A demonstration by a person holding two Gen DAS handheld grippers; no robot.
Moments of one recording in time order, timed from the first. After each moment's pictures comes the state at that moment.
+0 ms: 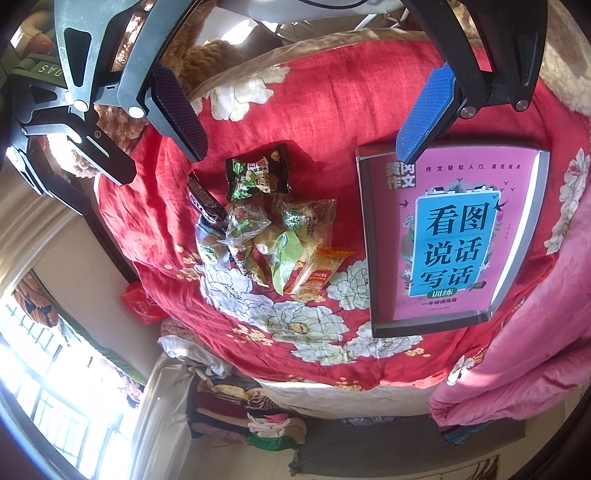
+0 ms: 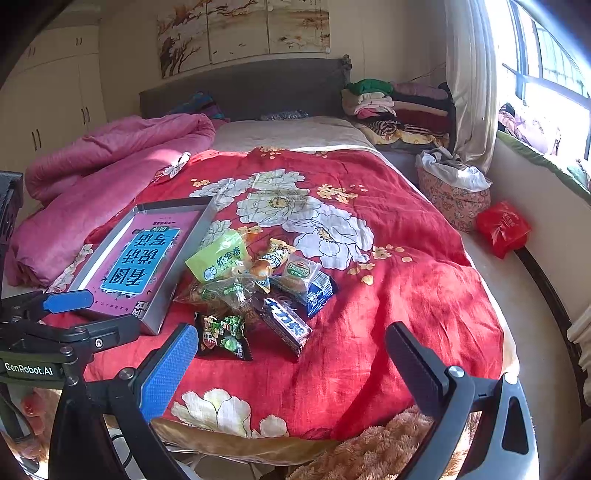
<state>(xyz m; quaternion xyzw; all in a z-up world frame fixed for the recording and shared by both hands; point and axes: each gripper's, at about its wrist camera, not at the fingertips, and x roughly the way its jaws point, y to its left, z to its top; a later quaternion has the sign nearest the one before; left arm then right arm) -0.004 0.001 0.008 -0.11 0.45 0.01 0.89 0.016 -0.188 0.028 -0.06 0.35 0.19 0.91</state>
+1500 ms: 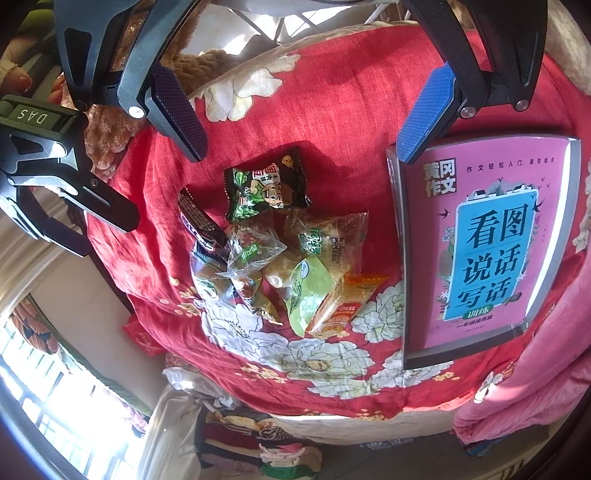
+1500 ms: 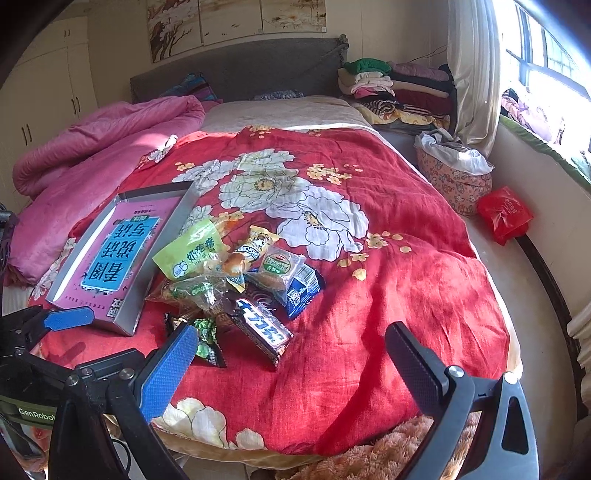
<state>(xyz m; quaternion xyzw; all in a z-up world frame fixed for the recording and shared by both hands) 0.032 -0.023 -0.034 -0.08 0.50 -0.01 0.86 0.064 -0.188 0.006 -0.09 0.40 0.18 0.89</state>
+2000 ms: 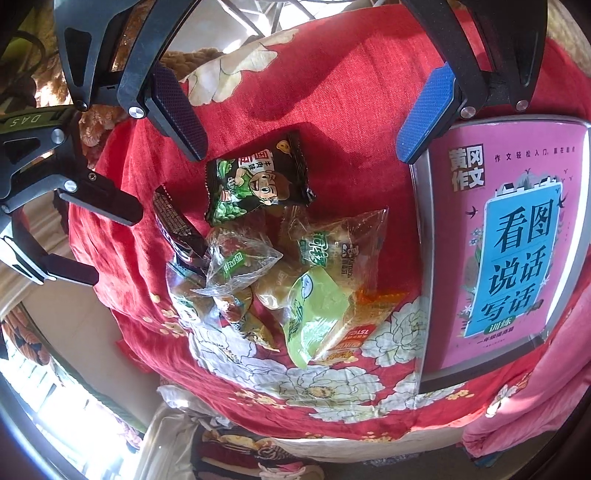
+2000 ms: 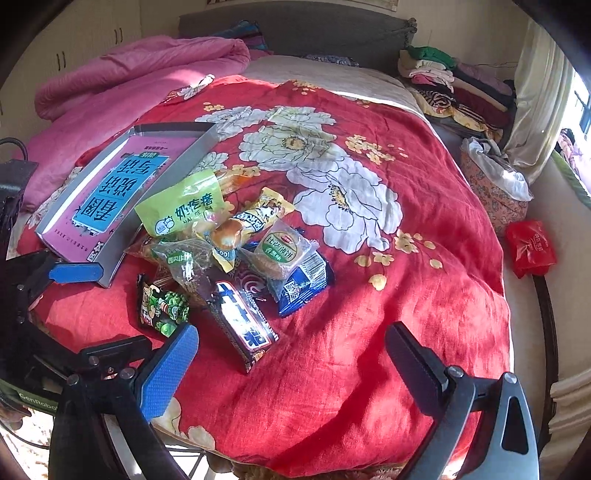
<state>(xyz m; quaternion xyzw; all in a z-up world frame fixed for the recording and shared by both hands) 0.059 -0.023 -0.063 -0.09 0.53 -0.02 0.84 0.105 -0.172 -0.023 -0.19 0.45 0.25 0.83</state>
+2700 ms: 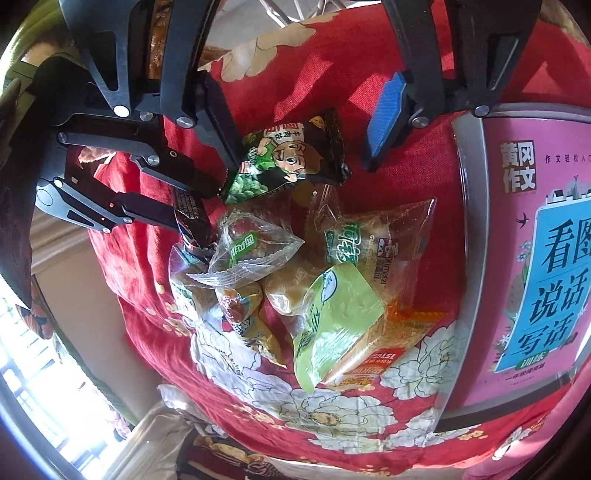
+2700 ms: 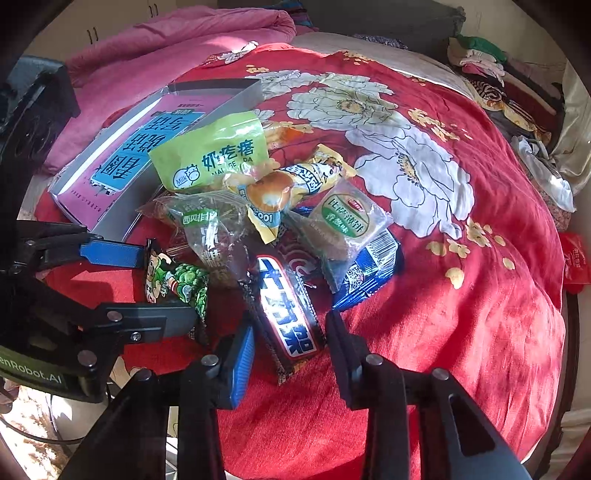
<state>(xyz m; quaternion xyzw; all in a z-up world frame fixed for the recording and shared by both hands) 0.087 -0.027 -0.080 -0.16 0.56 -0.05 0.81 0.112 -0.148 -0.063 -0.20 0.48 0.33 0.79</state>
